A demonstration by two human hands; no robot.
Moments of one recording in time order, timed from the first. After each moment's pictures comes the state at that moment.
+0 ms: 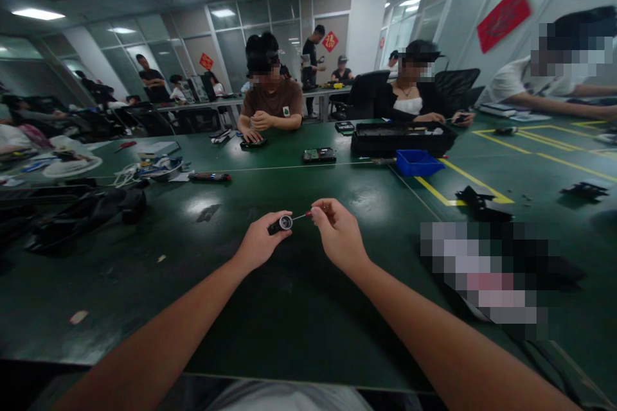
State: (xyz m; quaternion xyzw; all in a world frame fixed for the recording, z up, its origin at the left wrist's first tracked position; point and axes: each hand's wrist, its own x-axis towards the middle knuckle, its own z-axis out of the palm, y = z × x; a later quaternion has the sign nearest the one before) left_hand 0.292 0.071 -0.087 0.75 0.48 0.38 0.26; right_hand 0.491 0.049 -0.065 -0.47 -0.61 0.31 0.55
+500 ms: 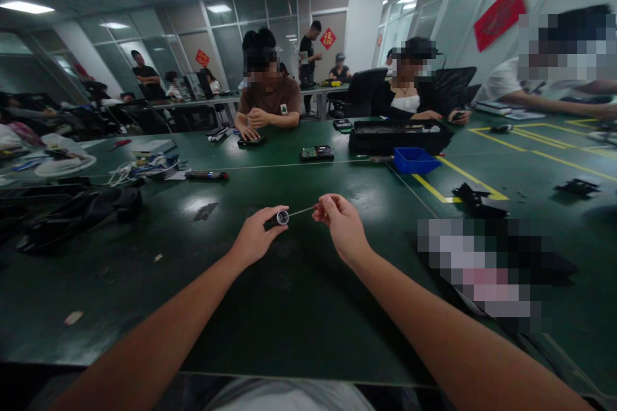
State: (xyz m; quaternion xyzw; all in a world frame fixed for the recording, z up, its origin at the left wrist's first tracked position) left_hand 0.286 0.075 -0.085 0.78 0.46 0.37 0.21; right_hand 0.498 0.071 -0.080 -0.42 -0.47 0.47 0.62
